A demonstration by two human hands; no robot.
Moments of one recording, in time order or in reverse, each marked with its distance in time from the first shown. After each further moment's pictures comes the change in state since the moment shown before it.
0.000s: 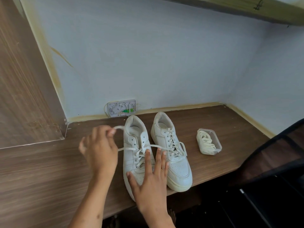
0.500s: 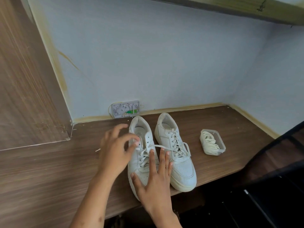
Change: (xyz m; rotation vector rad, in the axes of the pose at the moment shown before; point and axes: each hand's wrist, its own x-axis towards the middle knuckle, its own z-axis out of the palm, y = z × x) left_hand 0.008 0.003 -0.012 -0.070 -0.513 0.250; right_hand 0.004 -0.002 -0.014 0.137 -0.136 -0.018
